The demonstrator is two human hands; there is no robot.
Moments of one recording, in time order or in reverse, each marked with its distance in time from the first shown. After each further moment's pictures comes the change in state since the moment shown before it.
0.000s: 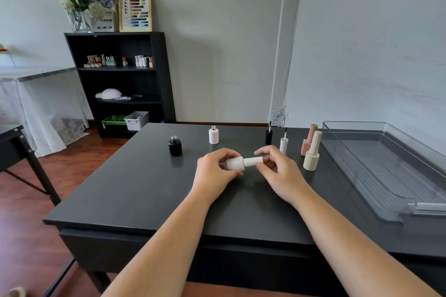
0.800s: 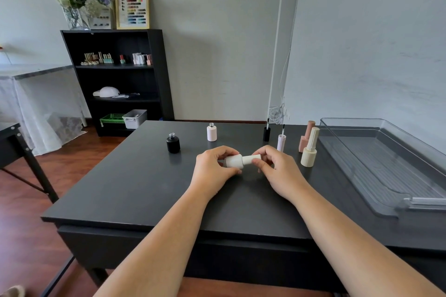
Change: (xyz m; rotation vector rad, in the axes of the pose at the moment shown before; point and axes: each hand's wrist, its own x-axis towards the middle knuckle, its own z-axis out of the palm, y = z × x) left_hand -0.001 0.002 0.000 0.022 -0.023 0.010; right_hand 0.001 0.002 0.000 -0.057 -0.015 -0.010
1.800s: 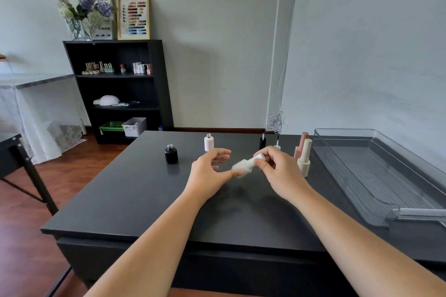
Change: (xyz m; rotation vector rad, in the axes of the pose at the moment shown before) left_hand 0.010 0.002 -0.005 -0.068 -0.004 0.009; right_hand 0.009 -0.013 -0.019 -0.061 0.087 -0.001
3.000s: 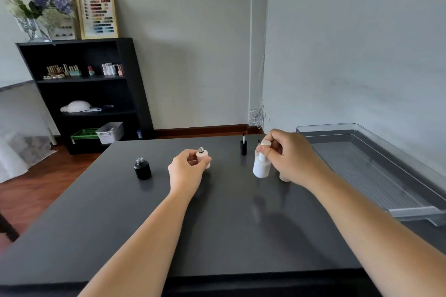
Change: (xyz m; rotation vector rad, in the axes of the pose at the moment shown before) left_hand 0.061 -0.022 0.024 -0.027 0.230 -0.256; right_hand 0.028 0.002 -0.062 -0.152 0.051 -0.056
